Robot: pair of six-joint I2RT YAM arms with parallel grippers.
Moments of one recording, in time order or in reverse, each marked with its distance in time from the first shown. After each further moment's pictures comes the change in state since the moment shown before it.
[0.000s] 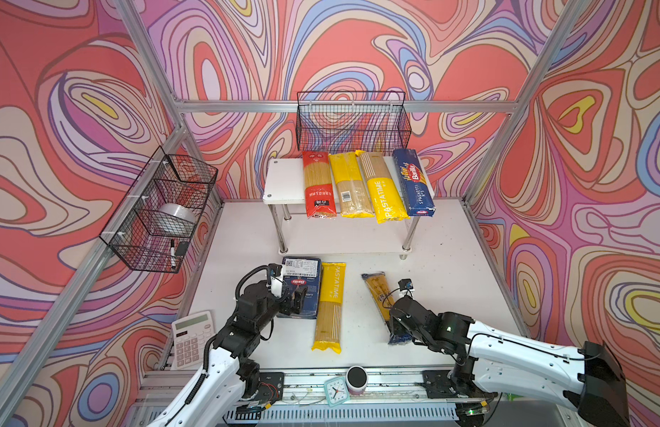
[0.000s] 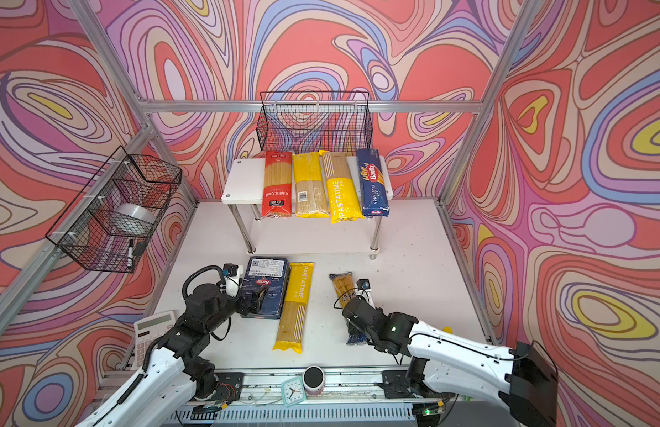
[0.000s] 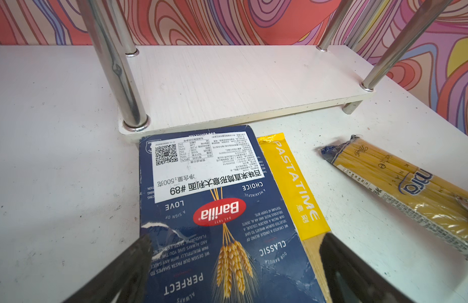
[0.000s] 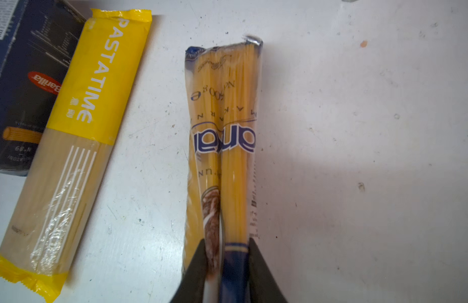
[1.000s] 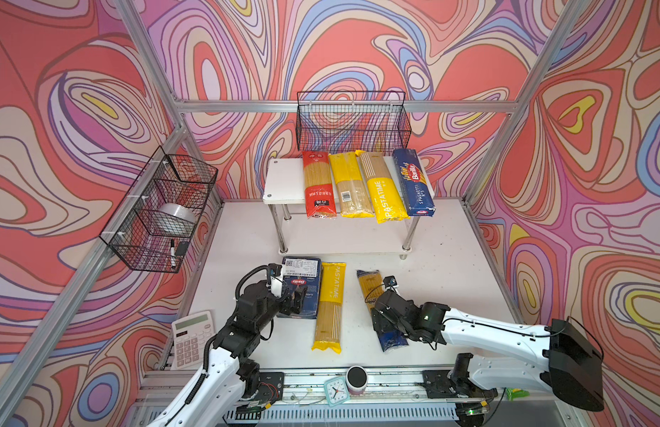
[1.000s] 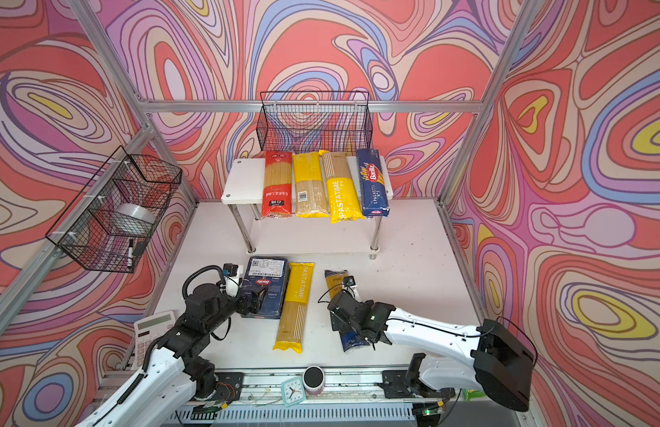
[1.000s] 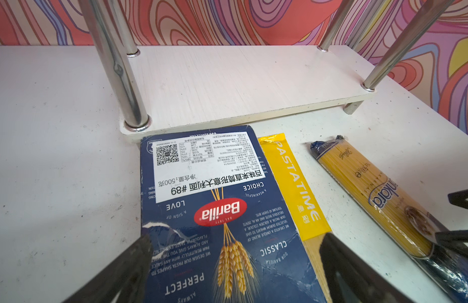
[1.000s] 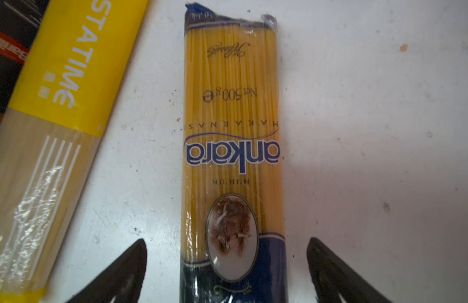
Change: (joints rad) left arm 0.000 0.000 0.000 0.000 -0.003 0.000; right arm -0.003 0.260 0.089 0.012 -0.039 -0.047
